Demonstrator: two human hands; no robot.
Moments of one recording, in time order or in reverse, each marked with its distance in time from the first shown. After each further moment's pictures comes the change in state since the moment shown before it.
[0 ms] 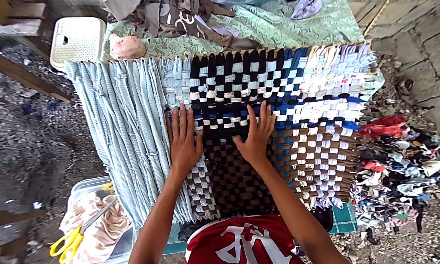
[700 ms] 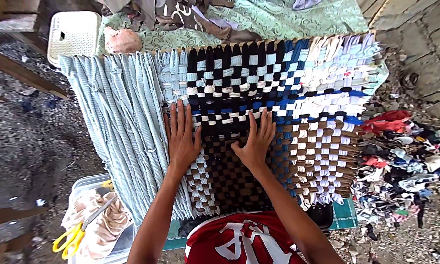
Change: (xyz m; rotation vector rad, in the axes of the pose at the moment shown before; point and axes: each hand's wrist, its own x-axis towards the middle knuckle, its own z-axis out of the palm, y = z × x) left_hand -0.004 -0.002 -0.001 0.010 -0.032 -0.003; right_hand -0.031 -0.004 0.005 -0.081 0.029 0.080
